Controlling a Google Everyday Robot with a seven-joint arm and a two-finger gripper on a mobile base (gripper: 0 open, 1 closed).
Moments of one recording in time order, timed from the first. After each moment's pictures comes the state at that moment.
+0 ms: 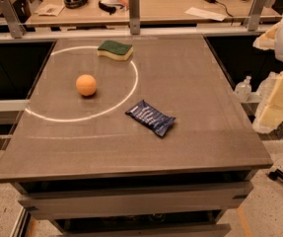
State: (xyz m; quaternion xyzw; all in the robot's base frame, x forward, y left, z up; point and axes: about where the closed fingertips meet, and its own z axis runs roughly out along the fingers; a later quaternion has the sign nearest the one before) arm 0.438 -0.214 0.984 -0.60 0.78 -0.04 0.17
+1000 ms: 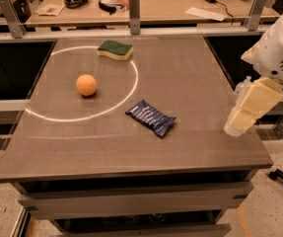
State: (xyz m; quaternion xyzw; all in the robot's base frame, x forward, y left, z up) arm 0.450 -0.194 0.955 -0.55 0.81 0.00 0.20
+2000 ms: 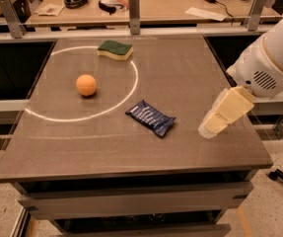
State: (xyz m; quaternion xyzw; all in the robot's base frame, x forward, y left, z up) arm 0.460 -0.164 0.925 -0.49 0.84 0.07 0.23
